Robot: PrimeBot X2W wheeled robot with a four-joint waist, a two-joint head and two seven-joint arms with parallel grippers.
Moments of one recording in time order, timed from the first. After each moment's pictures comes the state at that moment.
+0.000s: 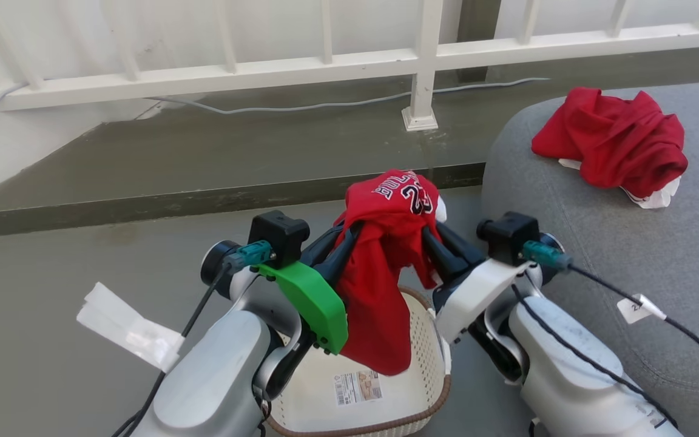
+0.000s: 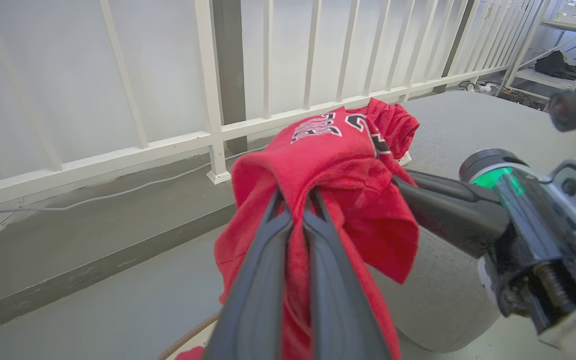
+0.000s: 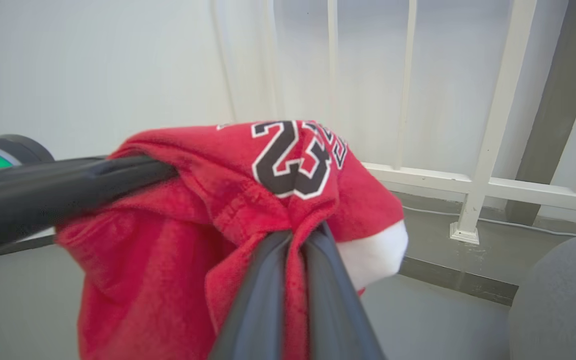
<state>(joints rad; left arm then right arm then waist) -0.47 0.05 -0.71 0.30 -0.58 -0.09 -0.03 -0.40 -0.06 0.60 0.51 0.37 0.12 -0.26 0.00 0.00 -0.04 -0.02</state>
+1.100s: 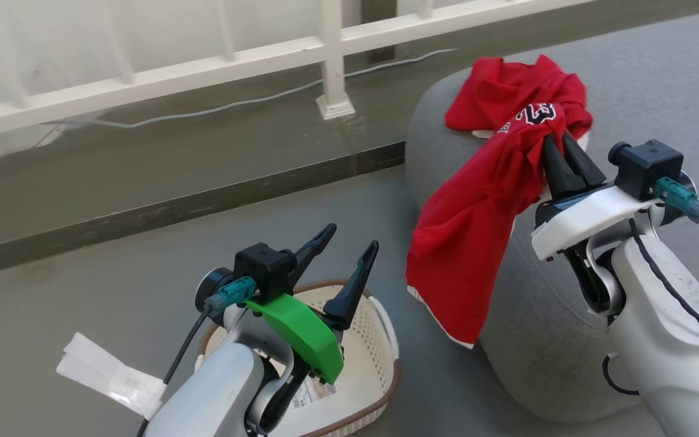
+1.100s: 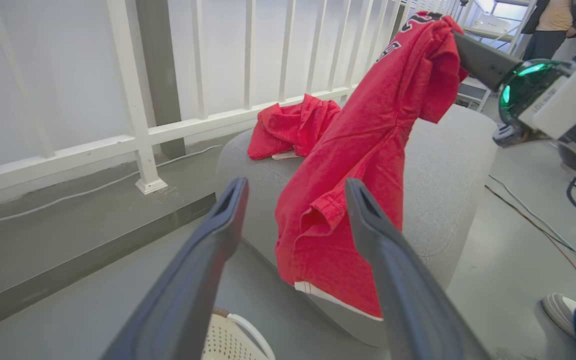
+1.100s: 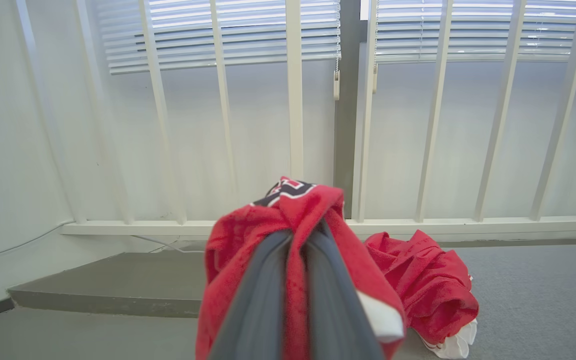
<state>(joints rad) -0.36 0.09 -0.70 0.21 -0.59 -0.08 -0.10 -0.44 -0.22 0.37 0.39 0.35 0.04 -0.26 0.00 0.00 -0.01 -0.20</state>
